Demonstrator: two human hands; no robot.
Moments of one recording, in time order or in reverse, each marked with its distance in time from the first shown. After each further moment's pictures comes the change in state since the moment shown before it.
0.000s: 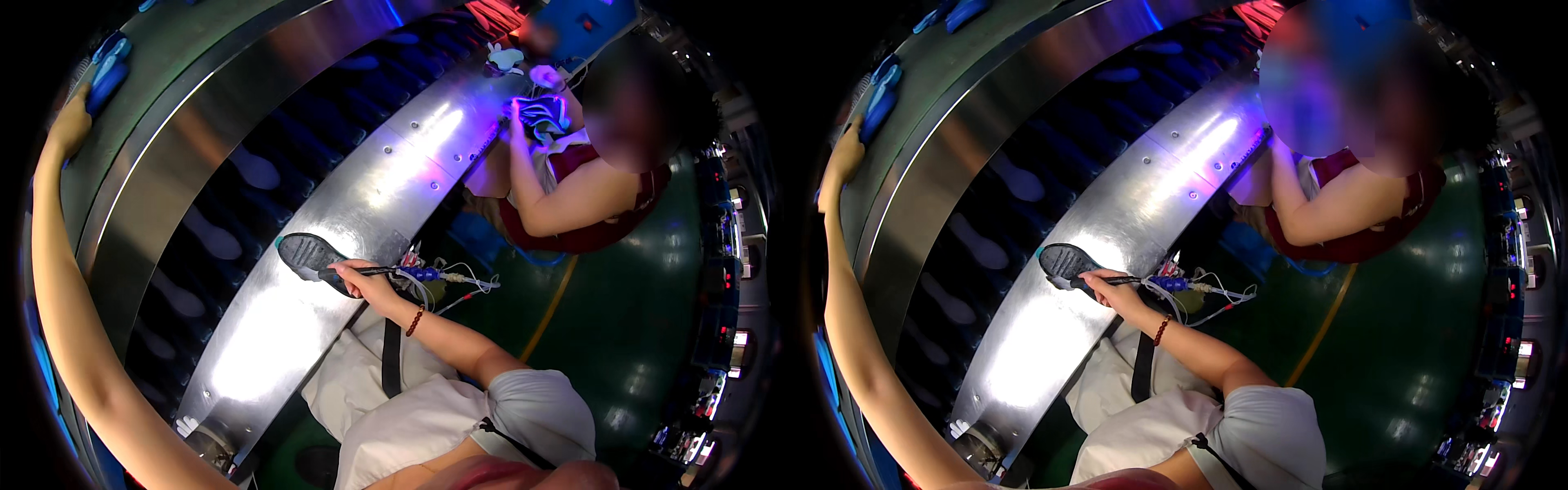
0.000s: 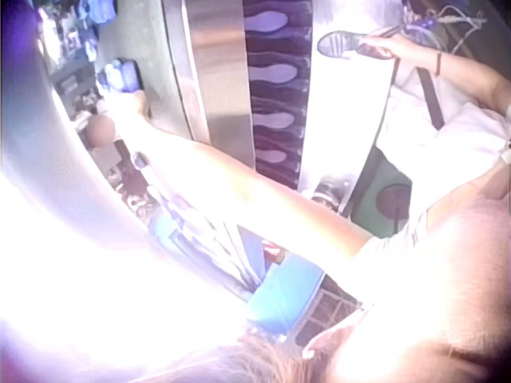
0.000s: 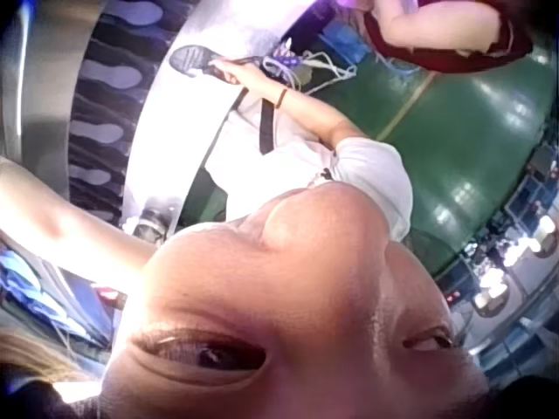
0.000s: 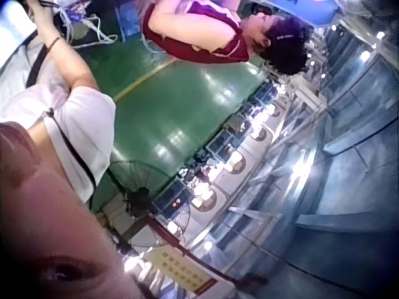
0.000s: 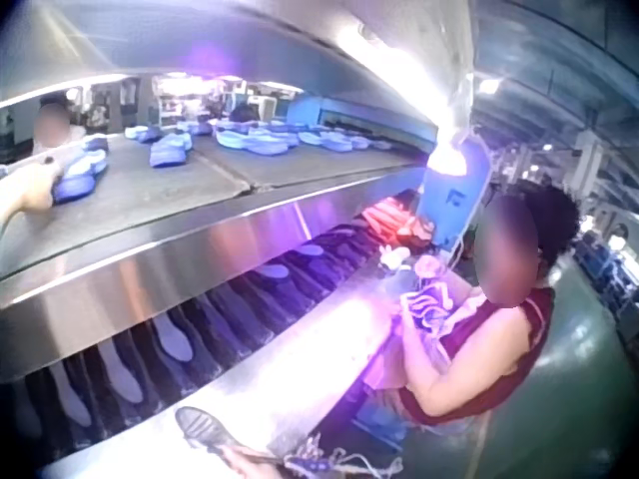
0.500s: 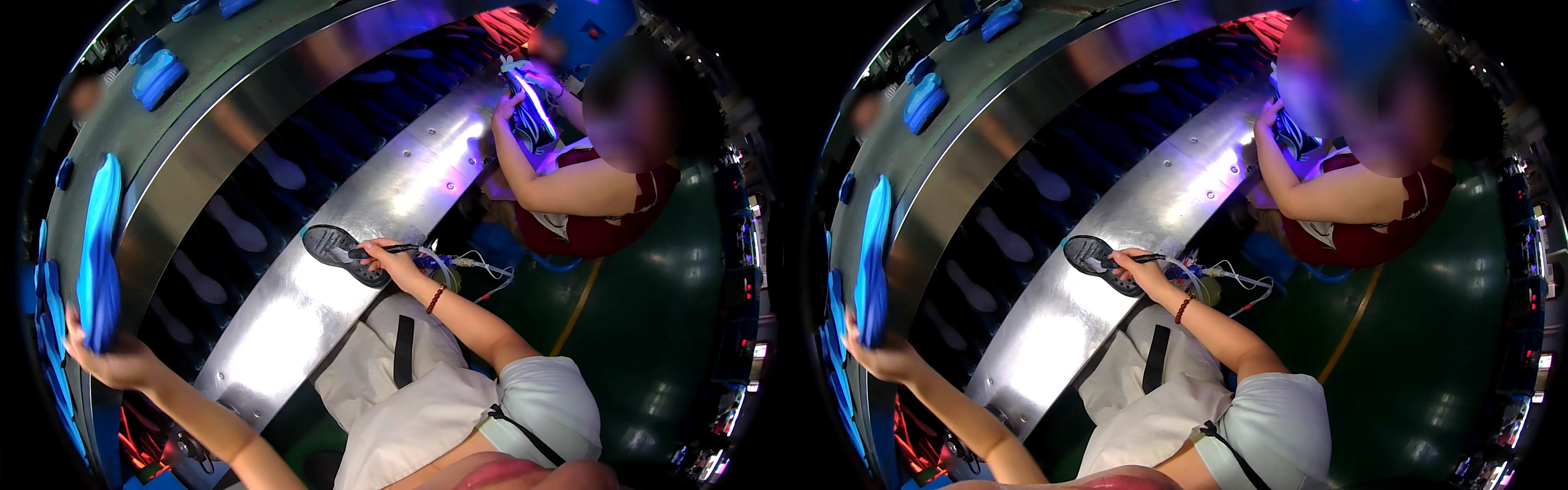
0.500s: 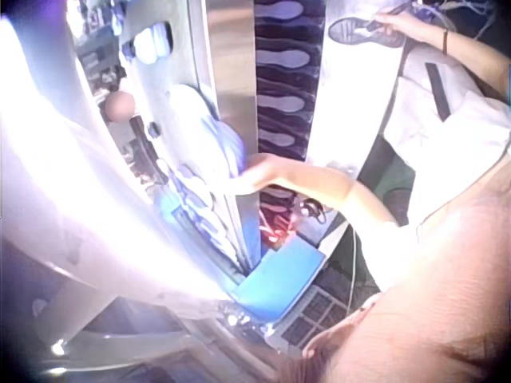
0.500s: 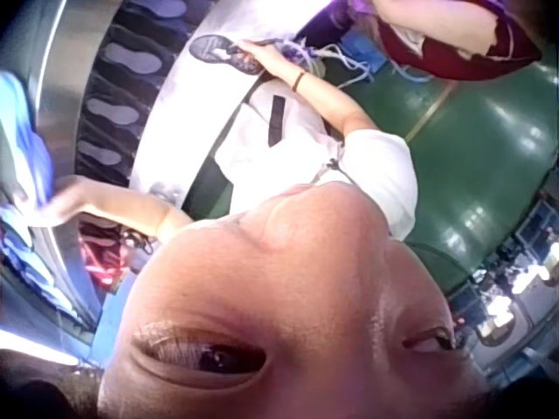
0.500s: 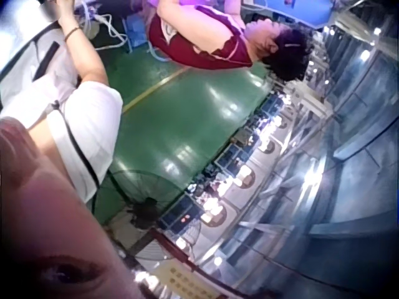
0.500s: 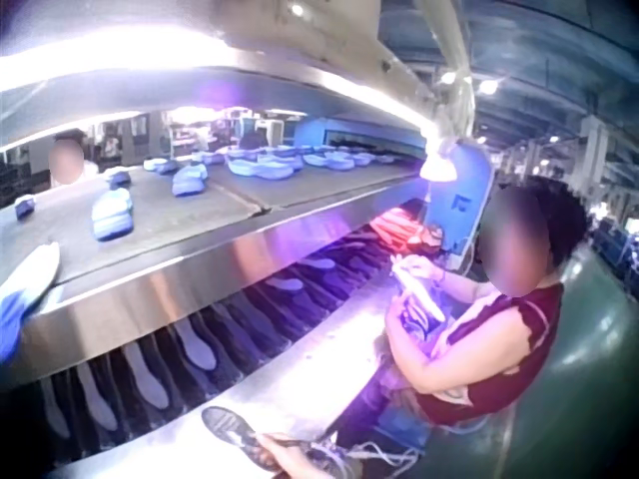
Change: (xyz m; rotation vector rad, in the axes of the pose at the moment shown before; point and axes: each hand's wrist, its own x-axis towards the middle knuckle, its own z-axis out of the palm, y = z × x) left_hand -0.340 0.063 -0.031 -1.463 1.149 -0.322; right_hand 0.006 0.001 -0.019 -0.067 0.013 -0.103
